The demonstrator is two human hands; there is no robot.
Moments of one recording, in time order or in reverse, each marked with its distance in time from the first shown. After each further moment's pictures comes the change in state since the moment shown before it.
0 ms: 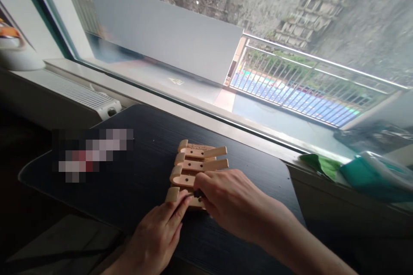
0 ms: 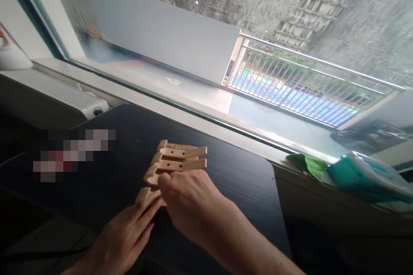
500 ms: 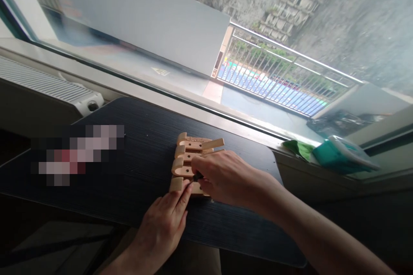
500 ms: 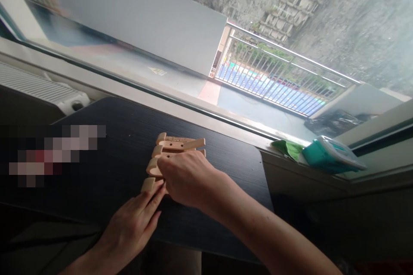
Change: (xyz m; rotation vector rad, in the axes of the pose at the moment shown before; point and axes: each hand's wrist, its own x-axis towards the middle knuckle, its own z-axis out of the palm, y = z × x) left_hand -0.002 -0.004 0.003 -0.054 0.014 -0.012; right_hand 0.025 -0.017 -0.013 -0.092 -0.159 0.125
